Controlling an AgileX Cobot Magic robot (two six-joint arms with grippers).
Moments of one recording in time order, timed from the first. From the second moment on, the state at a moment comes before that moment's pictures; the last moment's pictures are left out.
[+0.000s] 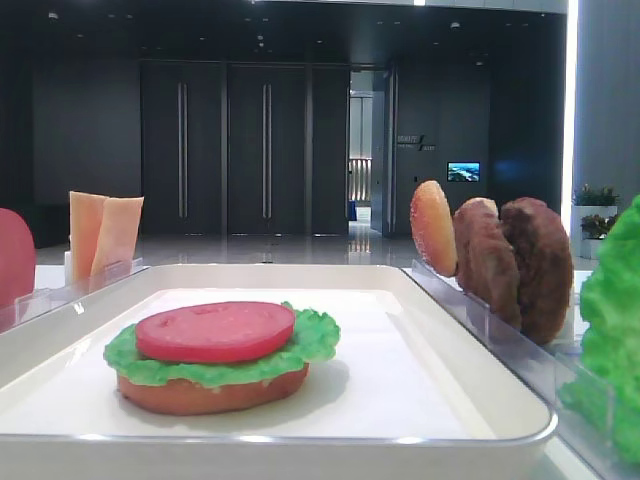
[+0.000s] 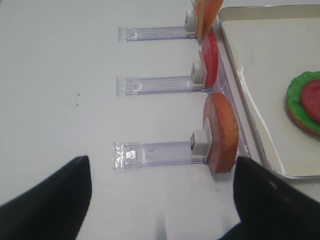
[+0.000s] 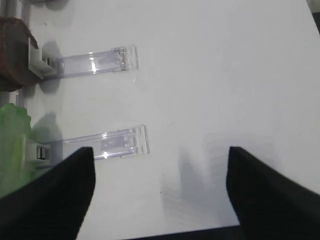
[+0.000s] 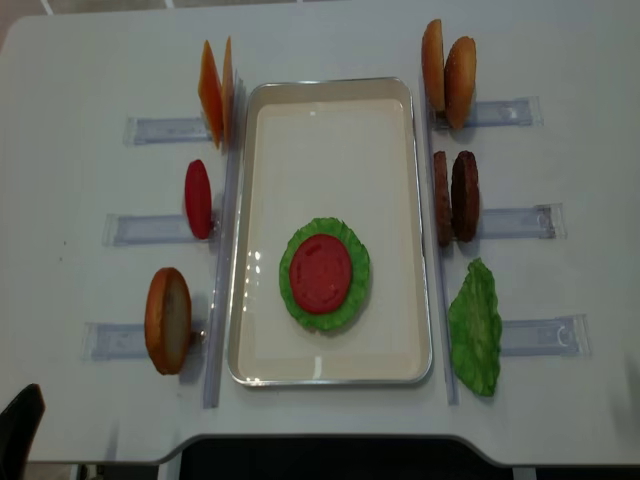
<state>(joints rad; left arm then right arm) -0.02 -0.01 -0.47 0.01 1.11 0.01 -0.08 0.51 -0.65 0.07 1.11 0.00</state>
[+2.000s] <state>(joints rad) -0.02 -0.01 -0.47 0.01 1.11 0.01 -0.08 1.12 -0.96 0.07 0.87 -0.01</state>
